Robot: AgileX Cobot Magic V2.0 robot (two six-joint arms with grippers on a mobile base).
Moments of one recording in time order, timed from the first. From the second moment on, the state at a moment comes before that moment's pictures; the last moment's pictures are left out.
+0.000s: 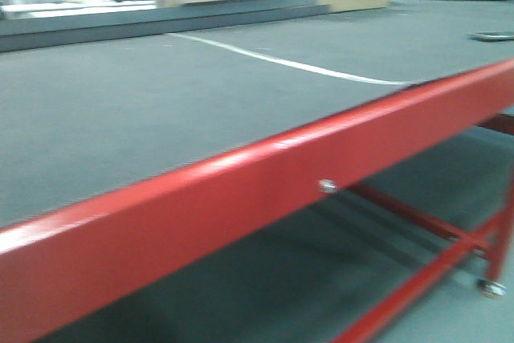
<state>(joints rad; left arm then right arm) 0.02 -0.02 0.03 -0.06 0.06 -0.02 -0.07 0.18 -0.31 -0.01 0.22 -0.04</state>
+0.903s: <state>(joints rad) 0.02 -0.02 0.03 -0.06 0.06 -0.02 -0.07 0.18 -0.31 -0.01 0.22 -0.04</state>
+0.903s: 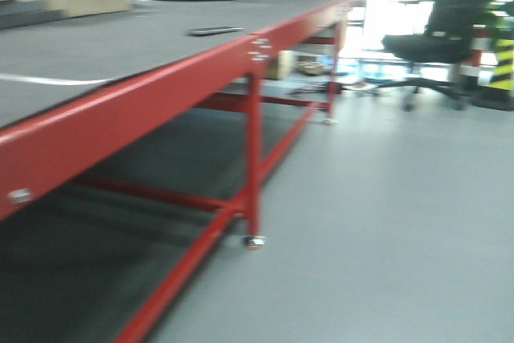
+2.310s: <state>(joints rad) 0.02 -0.02 0.03 -0.06 0.06 -0.02 -0.07 0.18 -0.31 -0.01 0.22 -0.04</state>
